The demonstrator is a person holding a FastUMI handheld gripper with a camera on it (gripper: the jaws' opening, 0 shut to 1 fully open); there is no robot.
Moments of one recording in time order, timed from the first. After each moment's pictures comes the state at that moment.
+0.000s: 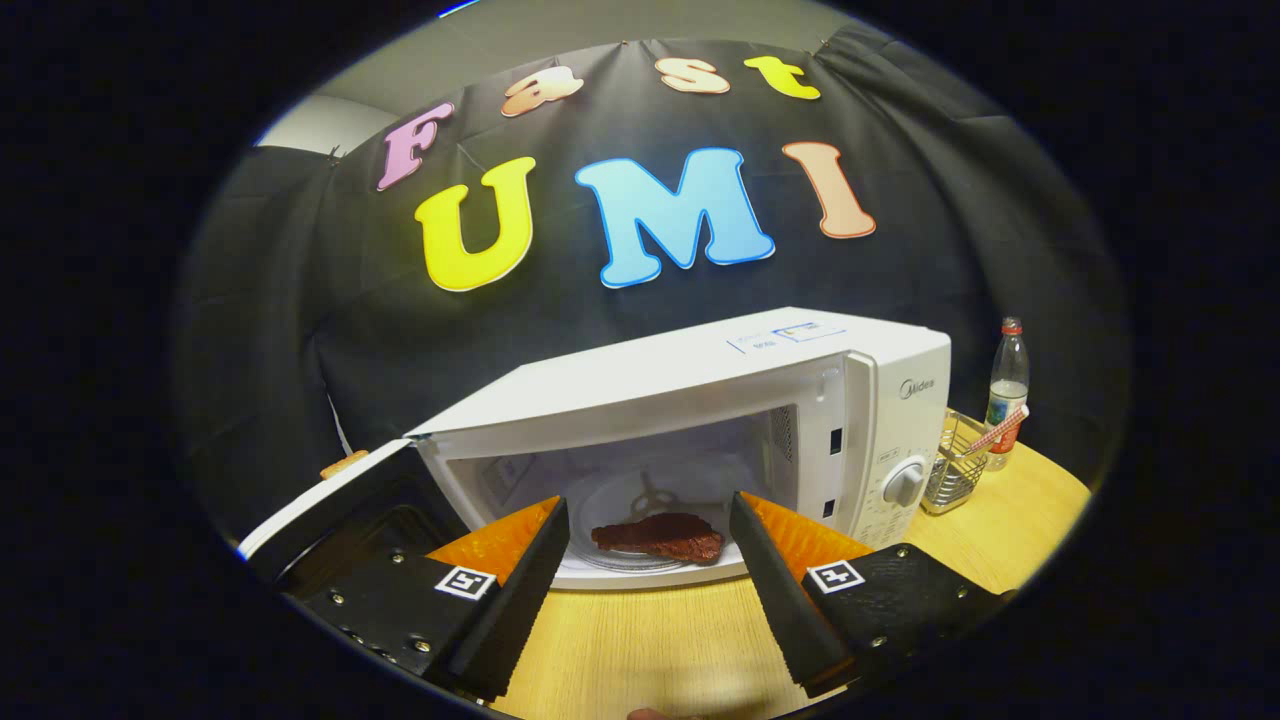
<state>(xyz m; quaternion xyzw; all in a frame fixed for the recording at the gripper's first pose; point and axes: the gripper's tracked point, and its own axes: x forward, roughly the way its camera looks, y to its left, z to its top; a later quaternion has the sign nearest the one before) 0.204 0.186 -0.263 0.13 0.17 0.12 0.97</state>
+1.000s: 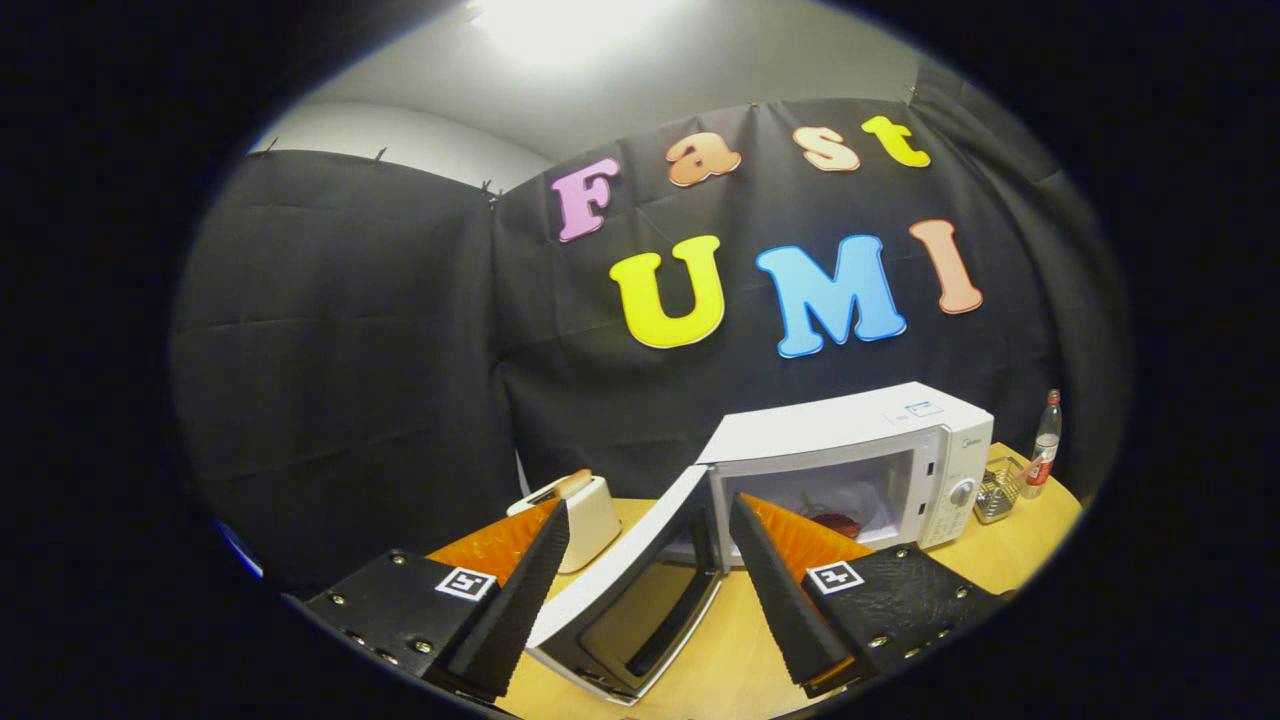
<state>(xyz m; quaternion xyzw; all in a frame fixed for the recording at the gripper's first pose) -0.005 0.299 -0.115 0.12 0.09 0.30 0.94</state>
